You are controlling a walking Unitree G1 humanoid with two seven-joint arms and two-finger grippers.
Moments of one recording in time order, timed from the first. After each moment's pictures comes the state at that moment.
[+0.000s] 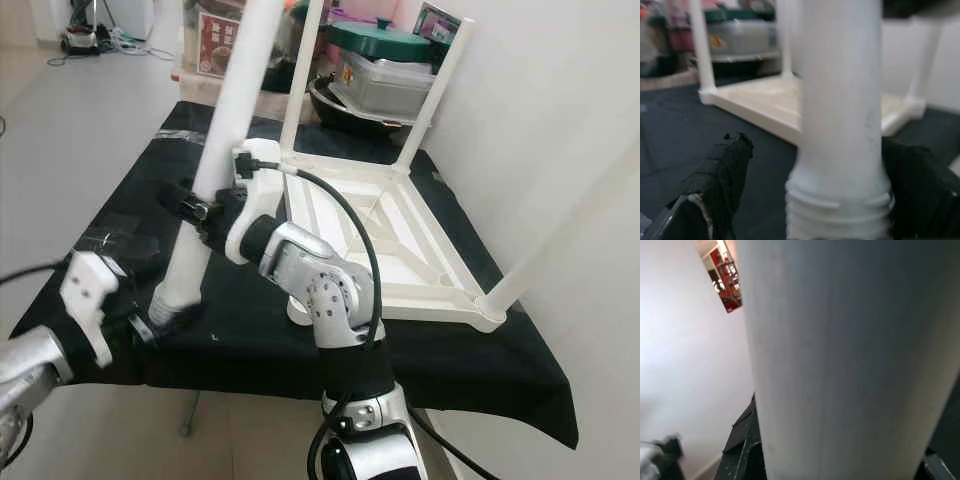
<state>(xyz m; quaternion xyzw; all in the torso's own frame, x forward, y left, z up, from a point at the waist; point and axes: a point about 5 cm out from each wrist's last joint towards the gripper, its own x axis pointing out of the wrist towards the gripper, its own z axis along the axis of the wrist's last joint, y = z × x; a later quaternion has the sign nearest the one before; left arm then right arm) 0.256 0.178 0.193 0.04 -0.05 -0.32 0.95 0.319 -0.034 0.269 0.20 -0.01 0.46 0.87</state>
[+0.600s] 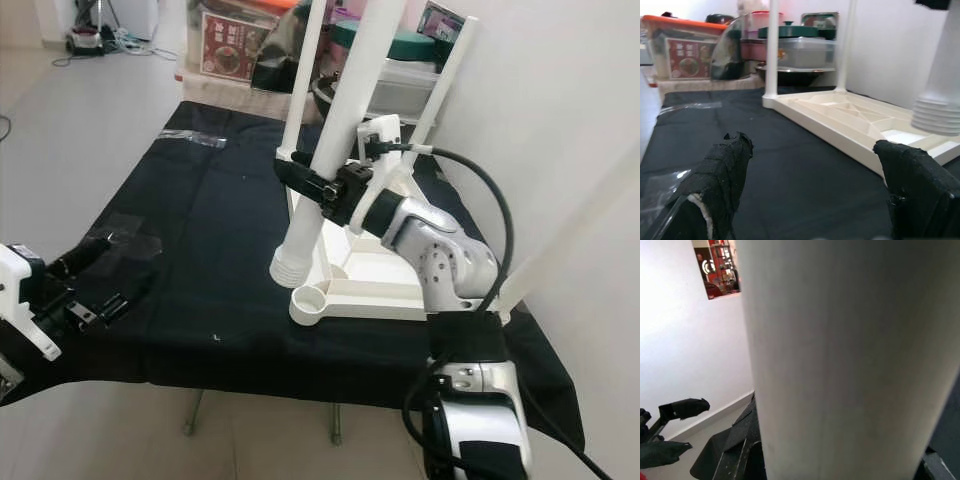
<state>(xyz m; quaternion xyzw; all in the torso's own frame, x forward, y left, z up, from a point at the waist) 0.239 0.219 0.200 0.02 -0.08 -0.22 0.97 0.345 -0.146 0.286 0.10 -0.06 0.46 0.88</state>
